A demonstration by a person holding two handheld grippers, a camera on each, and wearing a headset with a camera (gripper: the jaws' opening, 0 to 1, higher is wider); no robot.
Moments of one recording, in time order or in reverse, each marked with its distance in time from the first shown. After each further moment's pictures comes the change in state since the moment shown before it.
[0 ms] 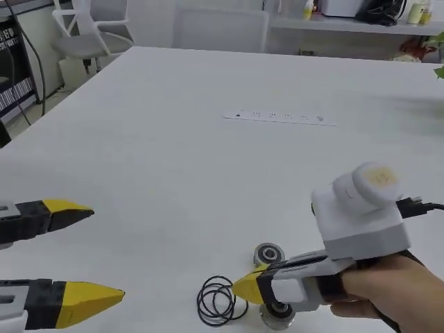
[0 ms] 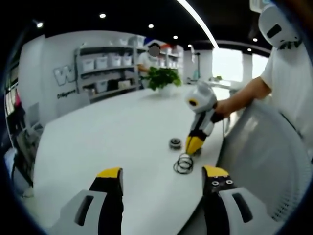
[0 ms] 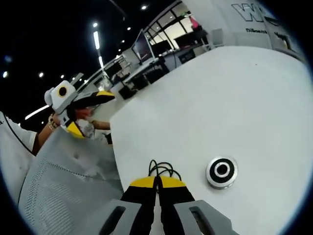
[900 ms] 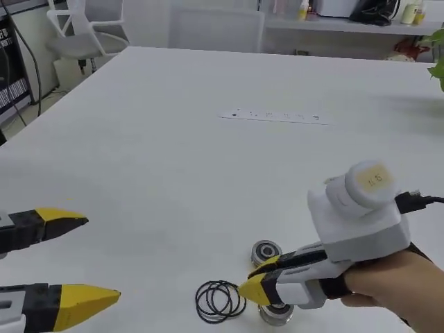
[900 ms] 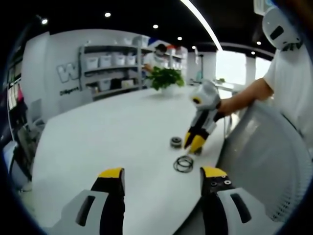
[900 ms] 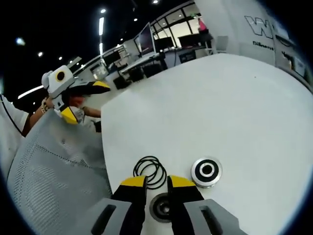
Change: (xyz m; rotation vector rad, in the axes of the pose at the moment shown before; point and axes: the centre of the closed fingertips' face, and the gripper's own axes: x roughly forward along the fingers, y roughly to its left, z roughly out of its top) left arm -0.002 -0.001 -0.006 -0.029 -0.006 0.014; right arm -0.013 -0.015 -0.006 -0.160 0.060 -0.116
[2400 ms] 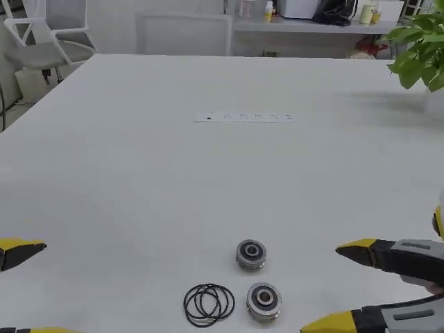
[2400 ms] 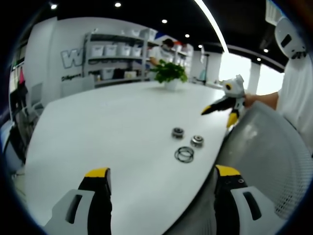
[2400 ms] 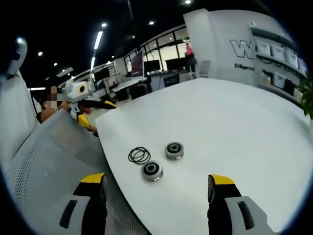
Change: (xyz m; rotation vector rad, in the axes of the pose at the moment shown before) left arm -0.005 0.011 -0.028 -0.107 0.049 -0.013; right arm -0.099 -0.005 -0.034 0.009 -0.228 -0.181
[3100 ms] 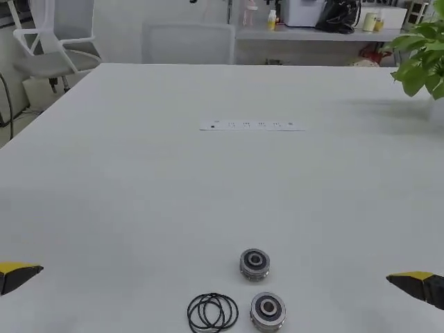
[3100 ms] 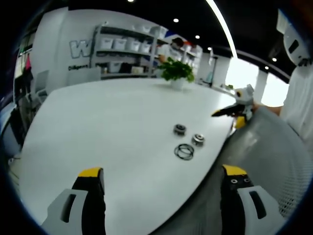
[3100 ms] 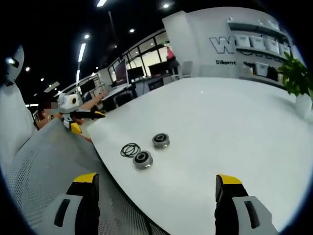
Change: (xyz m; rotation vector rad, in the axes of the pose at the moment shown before) left arm 0.003 -0.009 -0.008 -0.099 0.014 0.026; right arm -0.022 -0.009 -0.021 0.115 -0.049 -0.084
